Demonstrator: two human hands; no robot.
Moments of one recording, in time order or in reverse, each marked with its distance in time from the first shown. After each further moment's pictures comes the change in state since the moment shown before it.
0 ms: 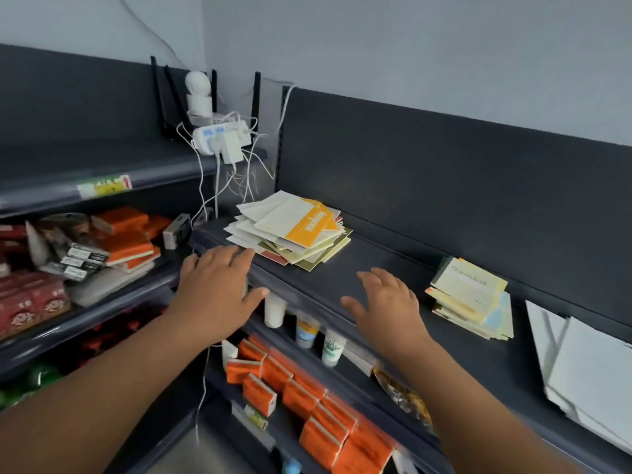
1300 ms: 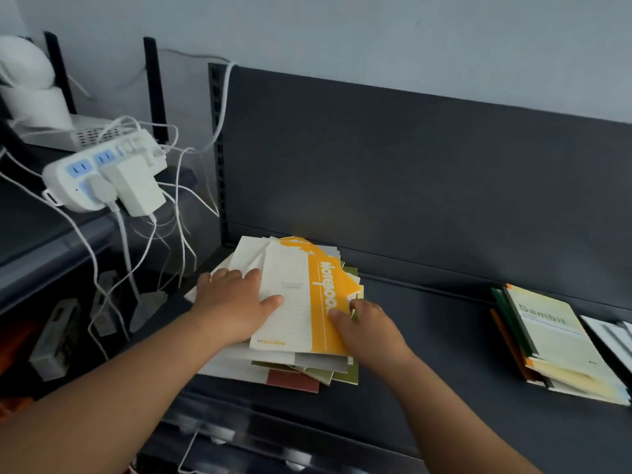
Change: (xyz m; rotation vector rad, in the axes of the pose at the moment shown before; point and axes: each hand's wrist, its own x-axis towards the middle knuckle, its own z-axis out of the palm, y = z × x) left_hand 0.319 -0.063 0.113 0.022 -0.405 0.309; right_hand 0.245 -0.061 0.090 0.369 -0.050 0.593
